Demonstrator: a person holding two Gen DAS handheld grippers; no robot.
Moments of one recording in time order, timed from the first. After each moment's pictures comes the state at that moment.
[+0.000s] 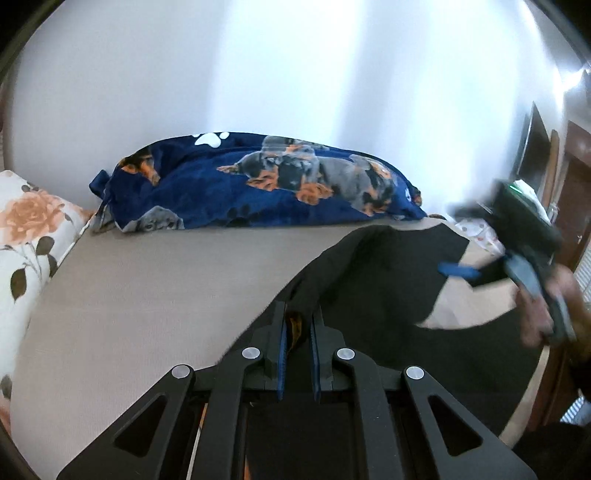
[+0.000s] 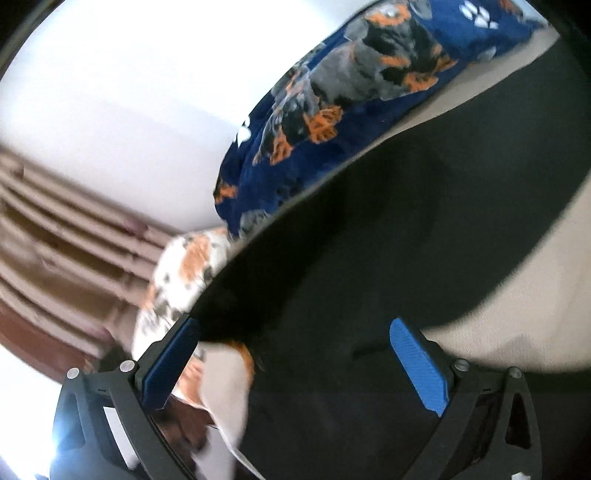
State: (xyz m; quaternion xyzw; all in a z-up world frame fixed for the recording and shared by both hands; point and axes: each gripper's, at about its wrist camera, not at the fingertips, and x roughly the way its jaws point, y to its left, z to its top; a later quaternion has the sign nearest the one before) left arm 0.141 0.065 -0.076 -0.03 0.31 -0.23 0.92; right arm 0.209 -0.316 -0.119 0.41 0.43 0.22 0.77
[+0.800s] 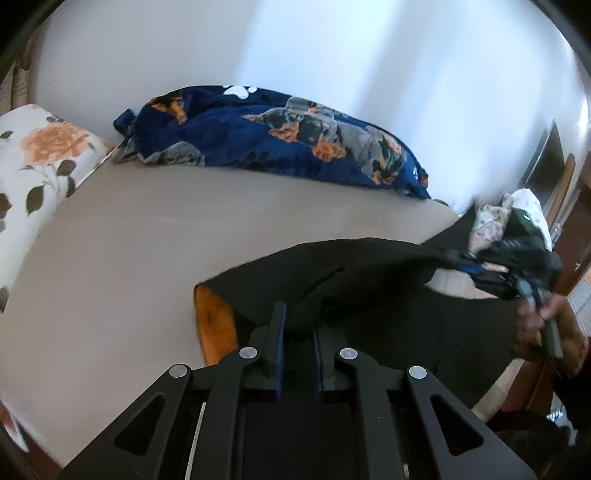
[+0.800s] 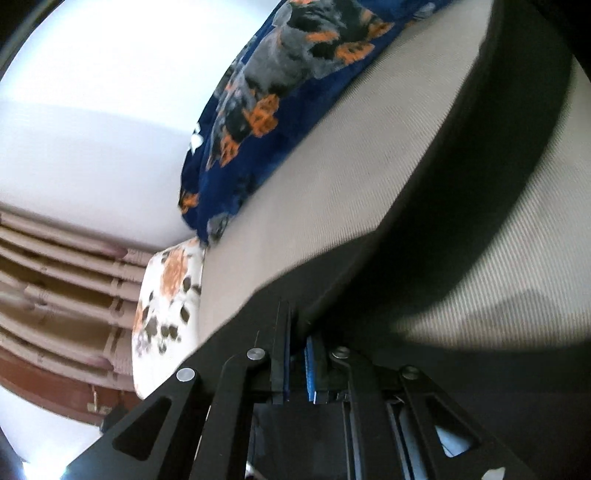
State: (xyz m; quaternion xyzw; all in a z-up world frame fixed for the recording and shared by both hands) left arm 0.087 0.095 -0.098 -0.08 0.38 -0.20 0.90; right arm 0.147 -0.331 -0.152 0.43 0.47 0.17 0.75
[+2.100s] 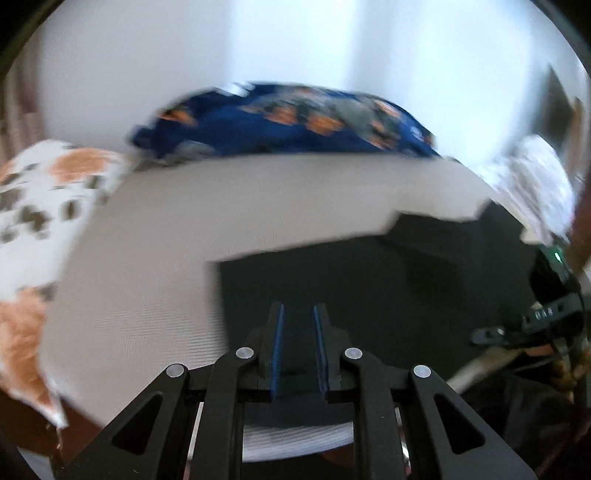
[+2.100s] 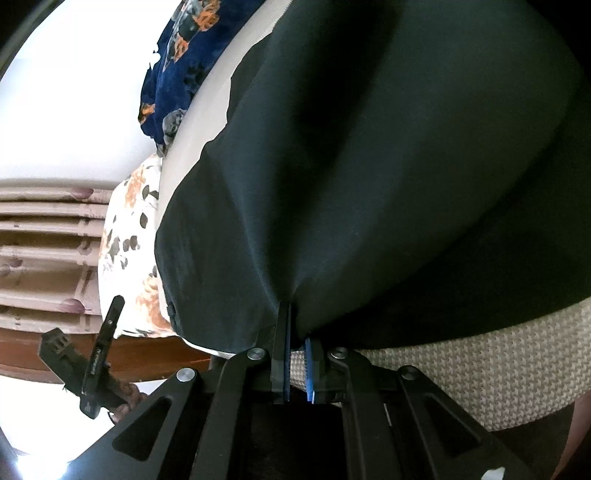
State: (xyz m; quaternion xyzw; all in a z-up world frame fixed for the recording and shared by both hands) left arm 0.020 0.059 -0.095 0.02 0.40 -0.18 0.90; right arm 0.006 -0.285 -0.215 0.42 0.58 0.15 0.68
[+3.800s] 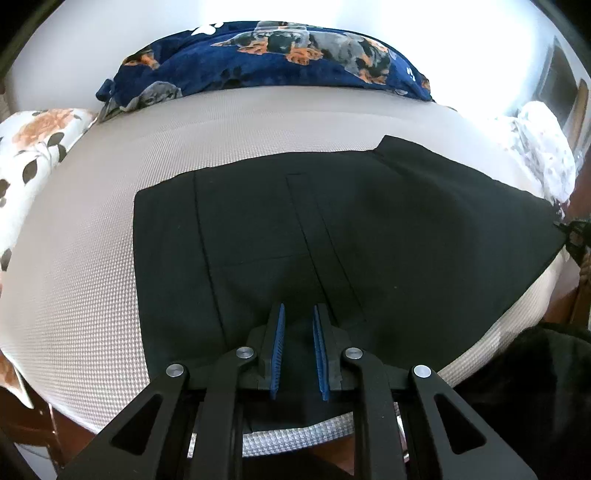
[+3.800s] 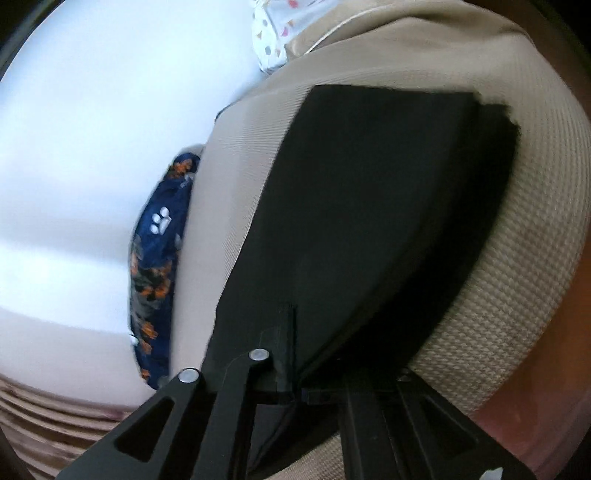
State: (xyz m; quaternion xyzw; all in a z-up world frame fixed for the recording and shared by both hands) left arm 0.025 0.025 -0.156 0.04 0.48 -0.17 0.86; right arm -0.093 -0.712 -0.229 0.58 0.32 -0.11 0.74
